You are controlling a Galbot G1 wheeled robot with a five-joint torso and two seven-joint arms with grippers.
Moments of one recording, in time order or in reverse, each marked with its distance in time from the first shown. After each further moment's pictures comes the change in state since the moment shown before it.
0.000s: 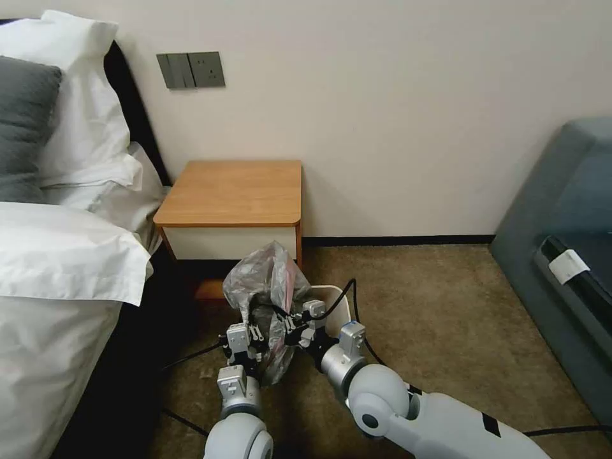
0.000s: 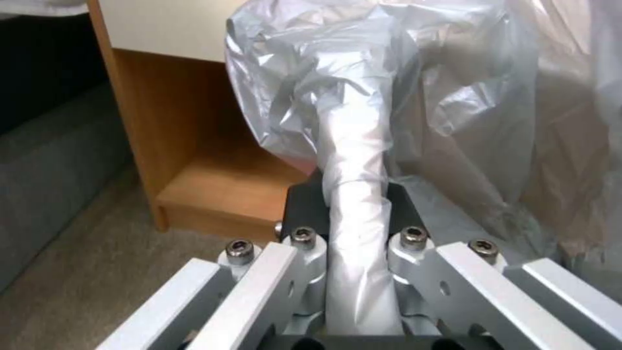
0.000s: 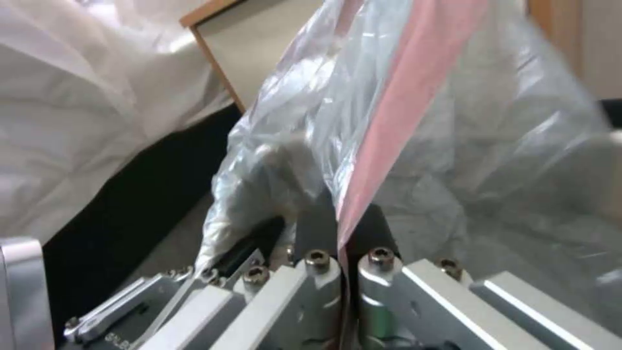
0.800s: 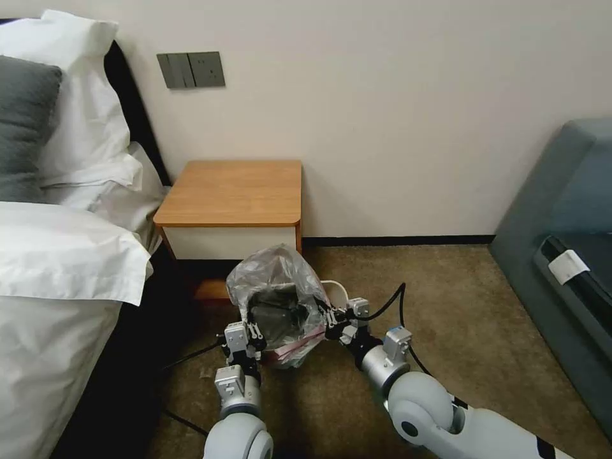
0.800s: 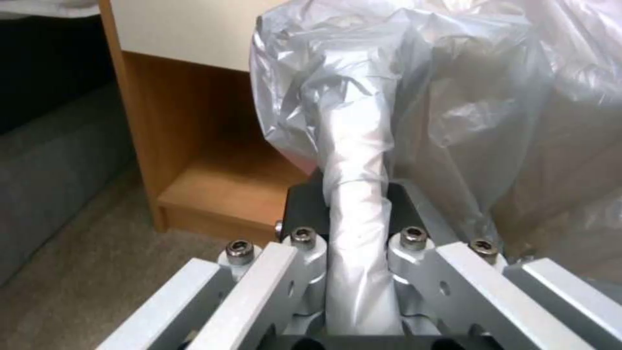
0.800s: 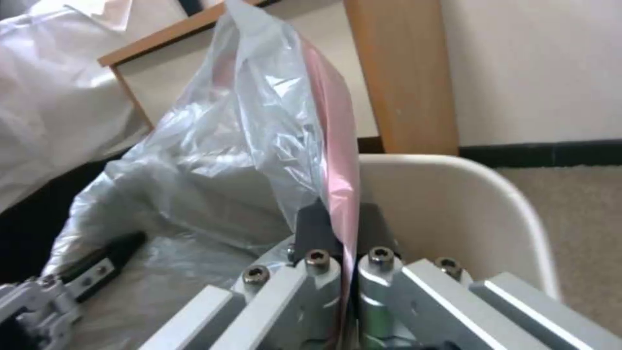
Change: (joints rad) left arm 0.010 -0.007 -0.013 -0.018 -0.017 -0.013 0.000; right arm -0.174 -0.093 0.182 0.022 -0.120 0.089 -0.024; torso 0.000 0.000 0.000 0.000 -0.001
